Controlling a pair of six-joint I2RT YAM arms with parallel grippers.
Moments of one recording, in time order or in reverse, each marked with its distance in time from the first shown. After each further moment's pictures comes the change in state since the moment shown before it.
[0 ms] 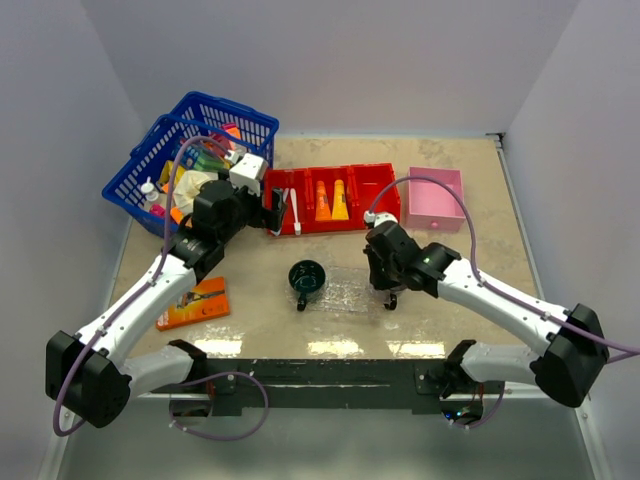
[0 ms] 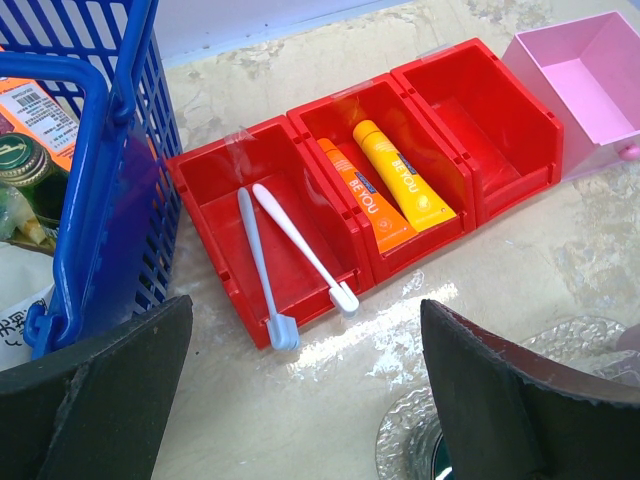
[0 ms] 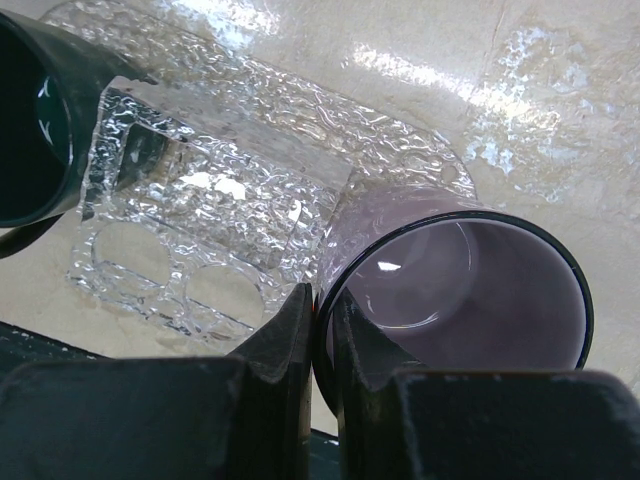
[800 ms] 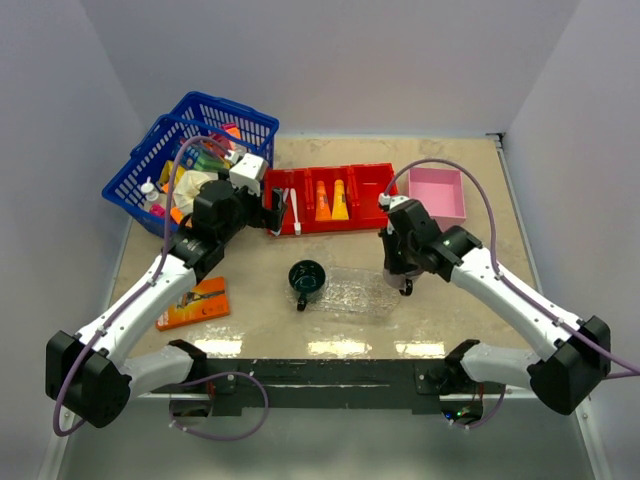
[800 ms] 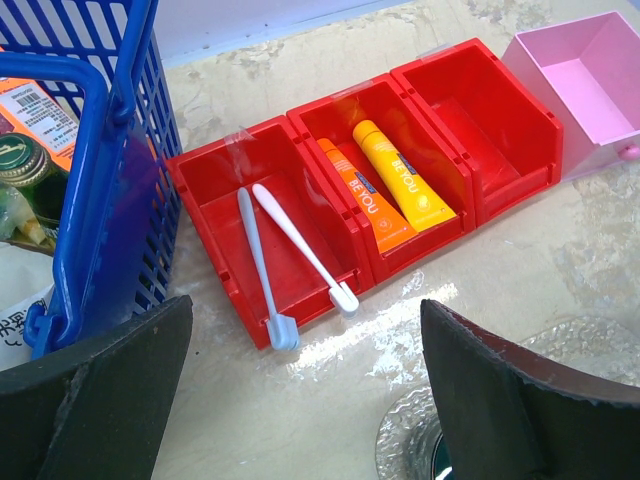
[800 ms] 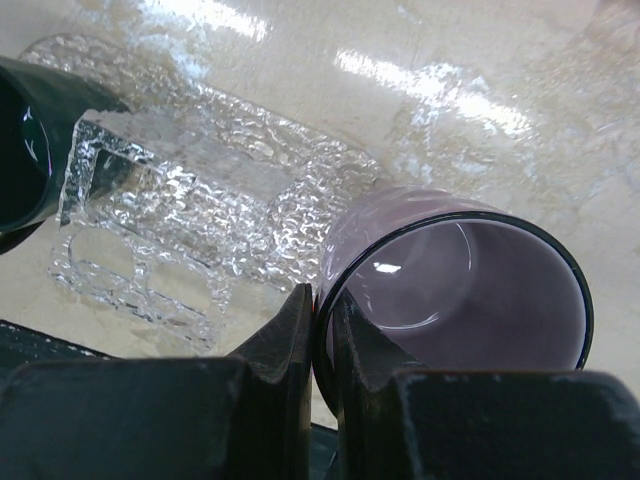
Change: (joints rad) left arm 0.000 0.000 0.000 0.000 0.000 0.000; right arm -0.177 -0.012 0.132 -0.133 -0.074 -0.164
